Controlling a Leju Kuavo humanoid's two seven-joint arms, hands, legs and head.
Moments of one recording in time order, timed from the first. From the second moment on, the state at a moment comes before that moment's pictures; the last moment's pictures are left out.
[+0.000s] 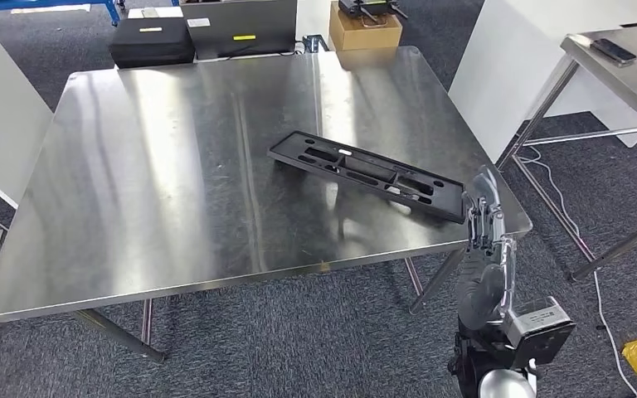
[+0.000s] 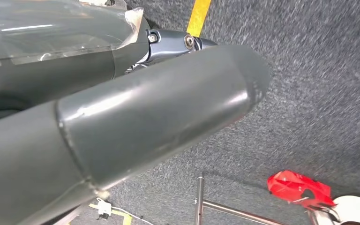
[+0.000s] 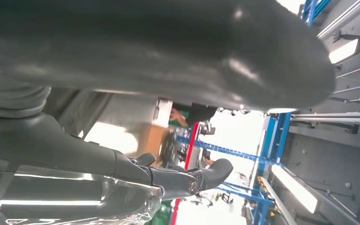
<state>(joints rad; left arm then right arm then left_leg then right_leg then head) 0.03 -0.18 0.74 -0.39 0.06 -0.40 -0.26 0.03 0.09 0.22 -1.99 0.24 0.03 -0.27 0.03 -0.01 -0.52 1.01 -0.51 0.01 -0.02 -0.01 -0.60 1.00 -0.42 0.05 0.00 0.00</state>
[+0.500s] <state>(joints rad) 0.03 -0.18 0.78 -0.39 0.03 -0.40 -0.26 0.04 0.09 0.19 -1.98 0.23 0.03 -0.27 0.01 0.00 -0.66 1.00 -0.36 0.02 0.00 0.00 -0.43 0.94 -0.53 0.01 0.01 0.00</state>
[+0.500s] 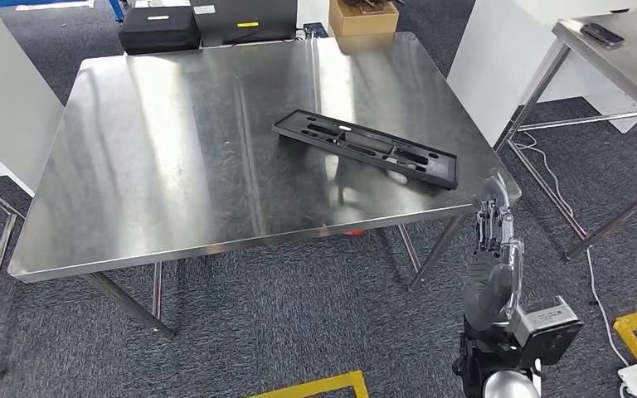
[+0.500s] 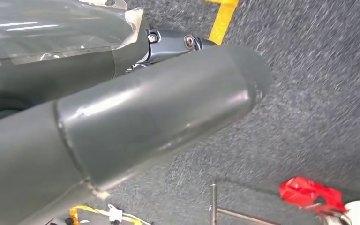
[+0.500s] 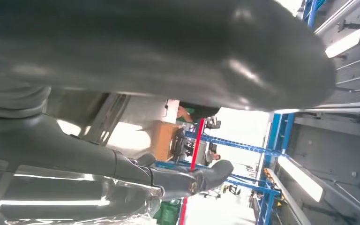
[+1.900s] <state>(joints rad) -0.03 -0.16 0.89 -0.38 -0.17 -0.41 -0.24 -0.09 0.17 0.07 -0.87 0.21 -0.15 -0.10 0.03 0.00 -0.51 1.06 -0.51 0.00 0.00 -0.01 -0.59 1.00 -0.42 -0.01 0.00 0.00</state>
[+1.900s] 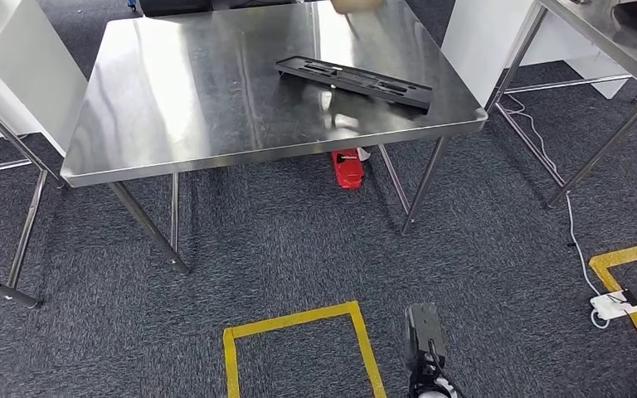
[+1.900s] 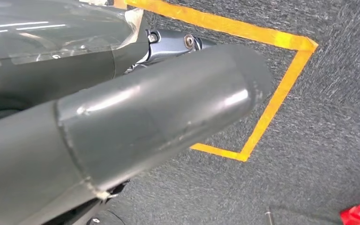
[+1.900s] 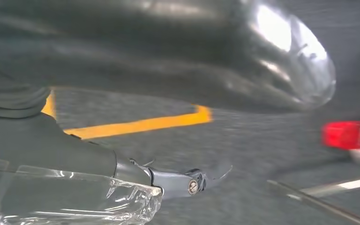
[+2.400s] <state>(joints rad) -0.06 -0.15 0.89 -0.35 -0.18 -0.39 -0.26 -0.24 0.16 0.13 -0.41 0.17 0.04 0.05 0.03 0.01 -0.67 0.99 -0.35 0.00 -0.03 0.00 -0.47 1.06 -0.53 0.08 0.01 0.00</state>
